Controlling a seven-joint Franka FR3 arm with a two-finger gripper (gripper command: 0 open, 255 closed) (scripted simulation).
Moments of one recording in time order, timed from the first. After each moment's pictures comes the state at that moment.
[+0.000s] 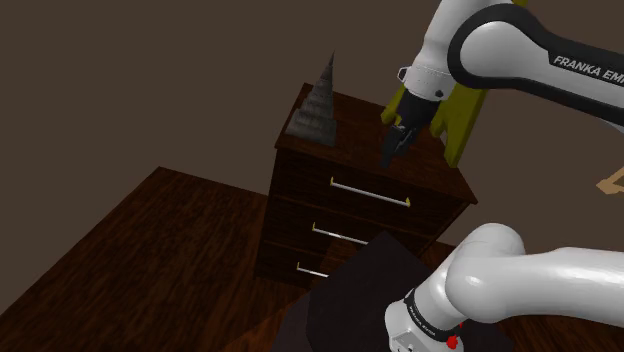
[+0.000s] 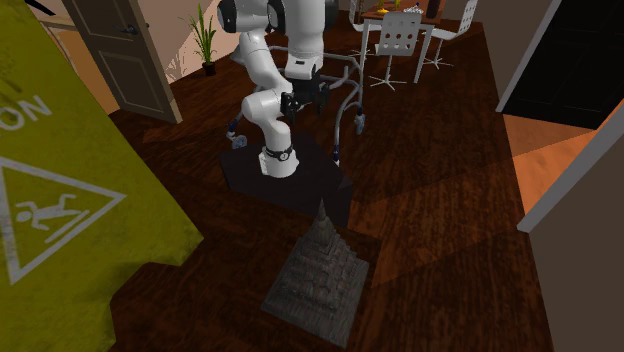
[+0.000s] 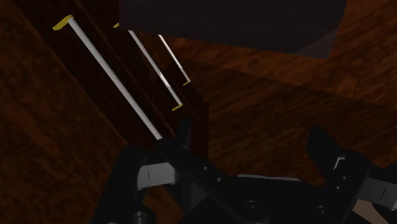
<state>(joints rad) 0.02 -0.83 -0.01 -2.43 0.00 1.55 -0.09</state>
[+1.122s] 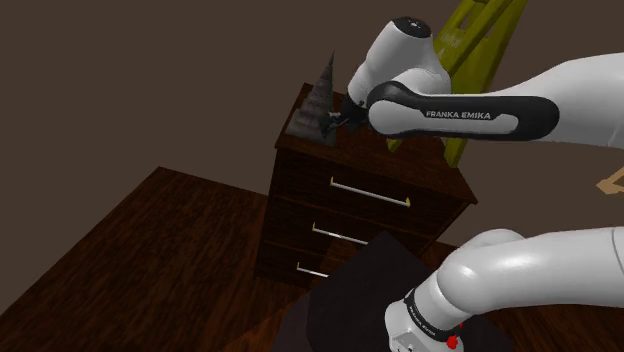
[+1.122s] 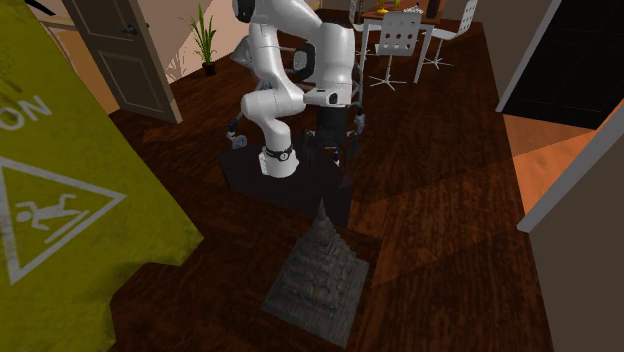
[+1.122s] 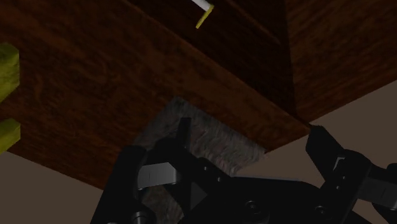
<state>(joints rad) -0.19 -0.56 0.21 -2.51 -0.18 2.33 0.38</state>
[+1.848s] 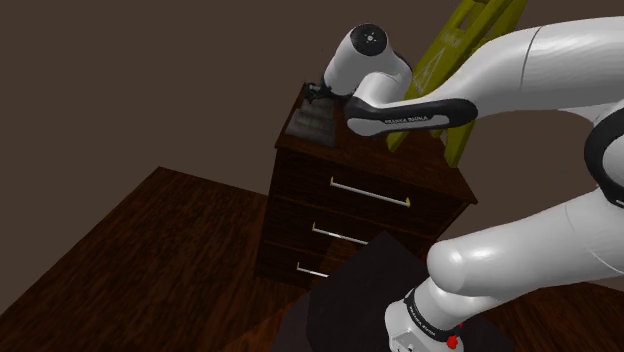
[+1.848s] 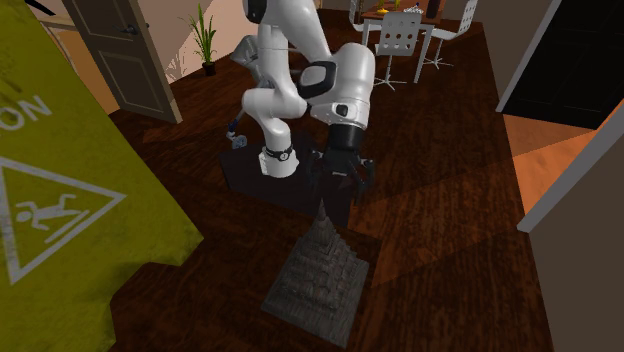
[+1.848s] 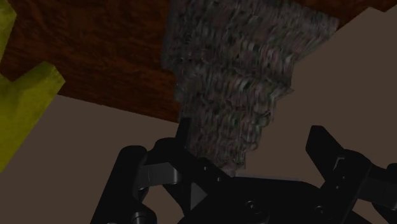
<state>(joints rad) -0.60 -0.29 0.52 -2.31 -0.68 2.63 1.01</state>
